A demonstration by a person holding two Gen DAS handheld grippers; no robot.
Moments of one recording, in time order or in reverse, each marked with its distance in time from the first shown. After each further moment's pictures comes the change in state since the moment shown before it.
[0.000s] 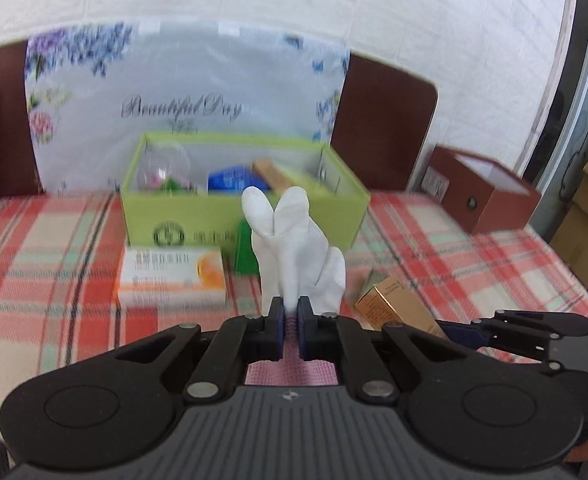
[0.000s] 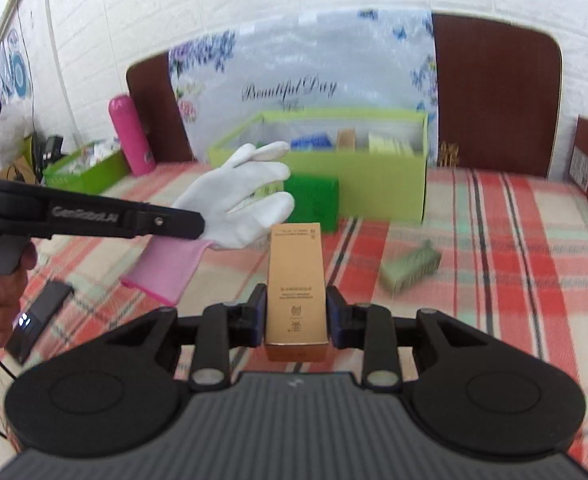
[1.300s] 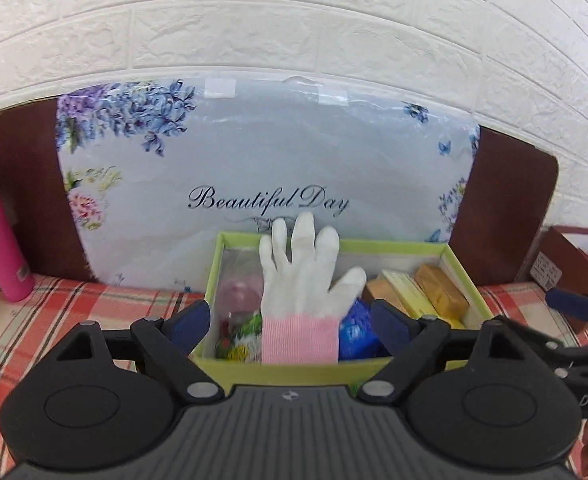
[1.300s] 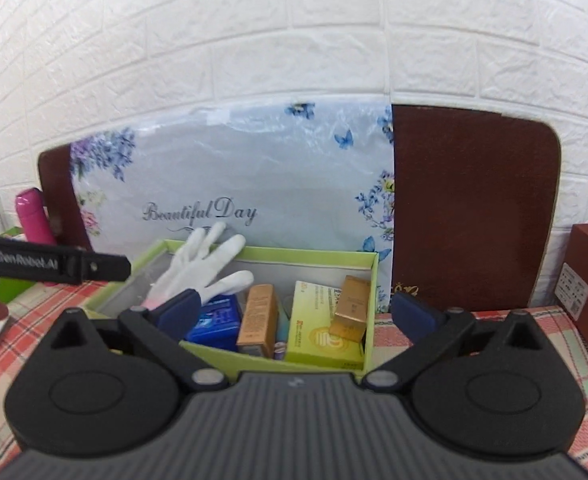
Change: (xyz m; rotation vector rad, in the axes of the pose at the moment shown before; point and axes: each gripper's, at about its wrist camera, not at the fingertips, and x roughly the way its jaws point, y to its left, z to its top) left arm 0.069 0.043 0.085 -0.030 -0.093 0.248; right arm 0.083 -0.054 0.111 0.009 -0.216 -0.153
